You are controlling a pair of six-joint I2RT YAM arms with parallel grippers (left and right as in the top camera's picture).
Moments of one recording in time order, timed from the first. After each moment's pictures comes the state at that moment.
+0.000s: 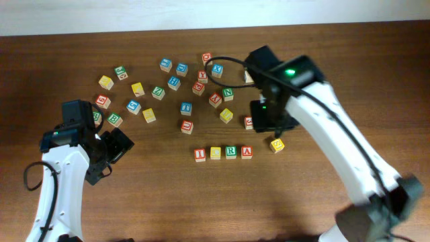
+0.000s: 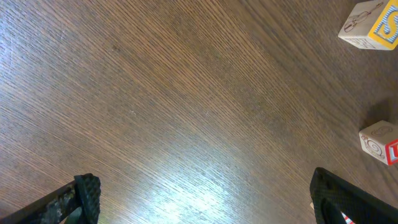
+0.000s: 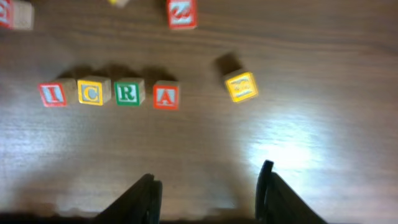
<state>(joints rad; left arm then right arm) 0.21 1.41 1.04 -1.05 0.05 -0.58 0.46 1.72 1.80 -1.56 0.07 0.42</state>
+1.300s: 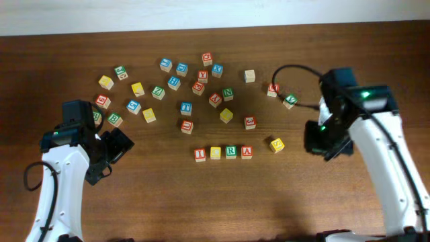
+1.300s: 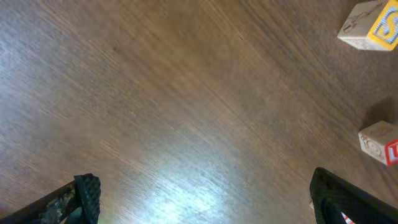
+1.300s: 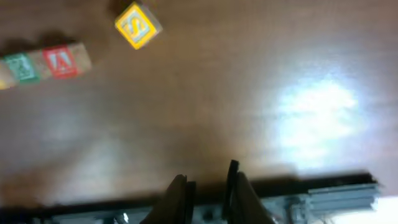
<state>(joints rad) 0.21 1.41 1.04 -1.05 0.05 -0.58 0.08 1.46 1.35 -1.47 -0.06 0.30</state>
